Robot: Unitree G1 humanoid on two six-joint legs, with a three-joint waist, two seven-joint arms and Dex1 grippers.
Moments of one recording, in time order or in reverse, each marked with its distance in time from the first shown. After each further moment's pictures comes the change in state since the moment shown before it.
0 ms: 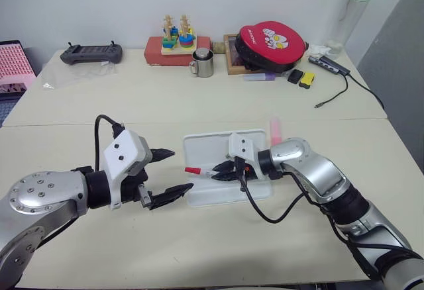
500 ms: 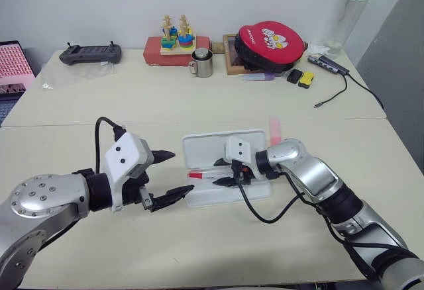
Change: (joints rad) left arm 0.023 -0.008 0.000 -0.020 0.007 -0.001 0.022; right arm -0.011 0.021 0.025 0.070 -0.082 -0.070 0.009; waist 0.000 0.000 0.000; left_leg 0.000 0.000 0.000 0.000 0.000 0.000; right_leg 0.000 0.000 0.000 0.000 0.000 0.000
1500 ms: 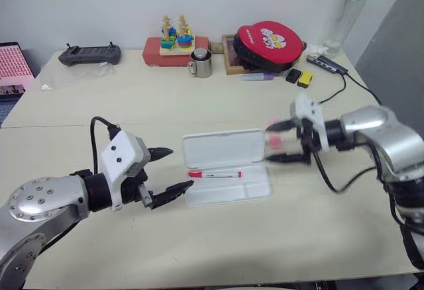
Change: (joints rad) left arm 0.008 -0.038 0.024 -0.011 0.002 -0.011 0.042; right arm -0.116 -0.365 -0.330 0.030 0.197 0.170 0.085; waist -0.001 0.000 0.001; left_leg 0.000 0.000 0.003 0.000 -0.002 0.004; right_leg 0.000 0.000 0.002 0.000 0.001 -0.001
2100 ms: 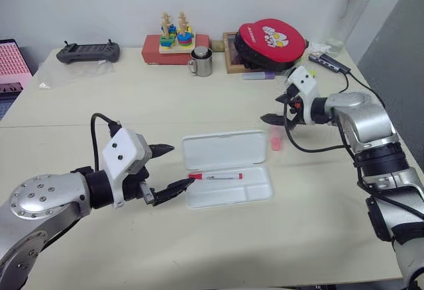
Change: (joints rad) left arm -0.022 0.000 -0.013 0.000 -0.001 -0.003 0.004; right arm -0.112 0.196 -0.008 0.293 -0.135 0.019 -0.241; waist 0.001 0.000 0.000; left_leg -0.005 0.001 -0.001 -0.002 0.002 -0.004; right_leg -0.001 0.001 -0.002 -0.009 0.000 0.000
